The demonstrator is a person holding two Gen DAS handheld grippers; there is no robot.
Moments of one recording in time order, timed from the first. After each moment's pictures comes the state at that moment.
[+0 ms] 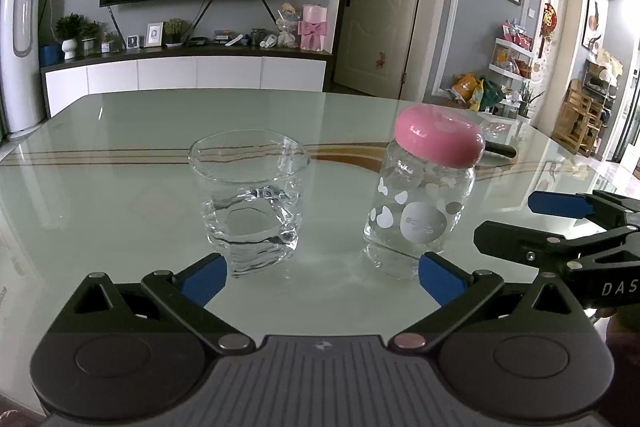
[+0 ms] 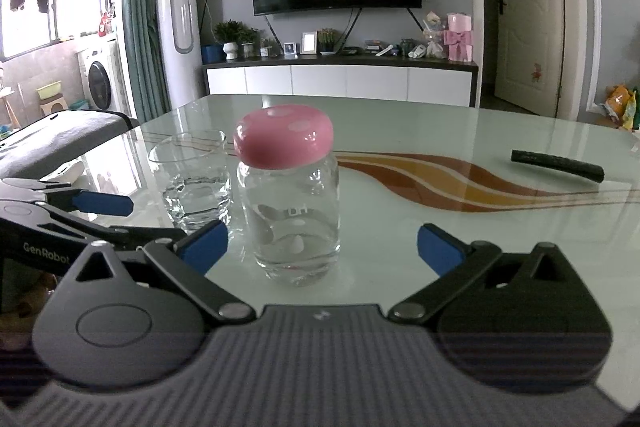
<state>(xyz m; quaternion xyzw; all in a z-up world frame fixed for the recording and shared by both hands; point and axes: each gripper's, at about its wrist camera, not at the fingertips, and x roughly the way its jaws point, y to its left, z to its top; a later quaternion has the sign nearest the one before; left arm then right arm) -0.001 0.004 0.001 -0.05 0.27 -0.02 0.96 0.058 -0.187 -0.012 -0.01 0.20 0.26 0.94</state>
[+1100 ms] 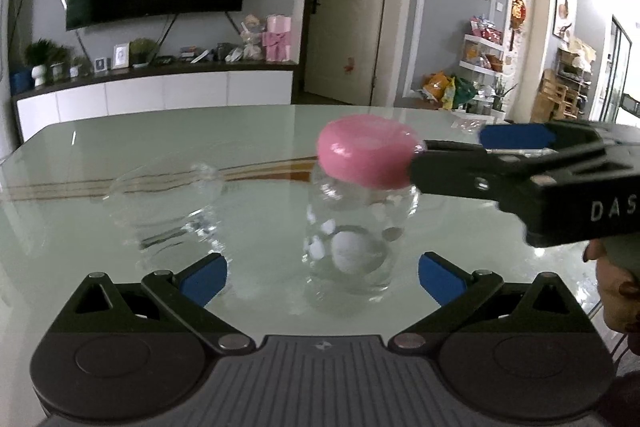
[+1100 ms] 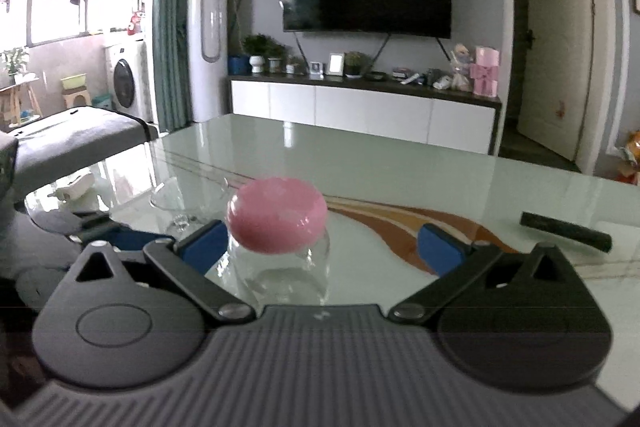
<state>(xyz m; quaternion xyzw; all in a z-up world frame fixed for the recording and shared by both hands) 0.030 -0.038 -0.003 -0.02 0.25 -0.06 0.97 0.080 -0.180 0.027 -0.05 0.16 0.31 0.94</state>
